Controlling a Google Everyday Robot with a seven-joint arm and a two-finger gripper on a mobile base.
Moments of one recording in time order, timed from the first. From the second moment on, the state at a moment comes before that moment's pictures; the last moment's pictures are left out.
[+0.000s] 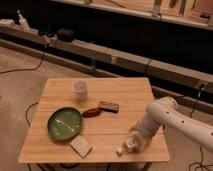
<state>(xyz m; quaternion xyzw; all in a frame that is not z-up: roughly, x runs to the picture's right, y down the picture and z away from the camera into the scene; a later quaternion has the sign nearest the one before) 0.173 0.266 0.745 -0.33 -0.21 -0.18 0.90</state>
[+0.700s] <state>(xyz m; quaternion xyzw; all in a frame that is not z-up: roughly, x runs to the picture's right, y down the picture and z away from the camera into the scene) 0.155 0.272 0.780 -0.33 -0.20 -0.17 0.91</state>
